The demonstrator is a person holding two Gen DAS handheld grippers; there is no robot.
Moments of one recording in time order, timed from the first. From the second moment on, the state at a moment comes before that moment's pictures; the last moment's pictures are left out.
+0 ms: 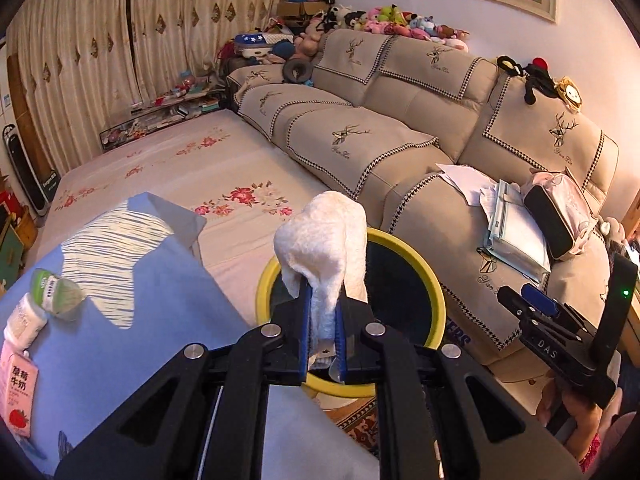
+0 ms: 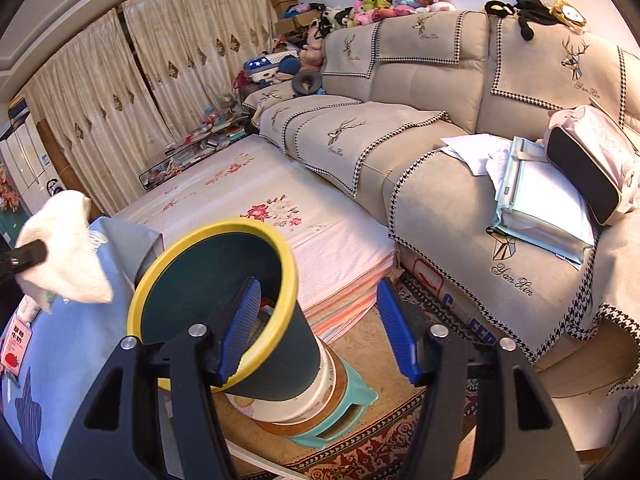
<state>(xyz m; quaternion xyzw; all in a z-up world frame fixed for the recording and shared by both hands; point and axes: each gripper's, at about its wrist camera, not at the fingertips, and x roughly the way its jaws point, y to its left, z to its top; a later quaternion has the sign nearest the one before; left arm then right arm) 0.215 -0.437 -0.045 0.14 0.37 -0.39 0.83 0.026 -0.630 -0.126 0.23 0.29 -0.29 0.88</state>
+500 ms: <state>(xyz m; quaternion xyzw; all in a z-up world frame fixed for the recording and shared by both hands) 0.225 -0.472 -0.076 0.12 0.37 -0.37 0.84 0.022 -0.637 -0.135 0.25 0.29 -0.29 0.88</state>
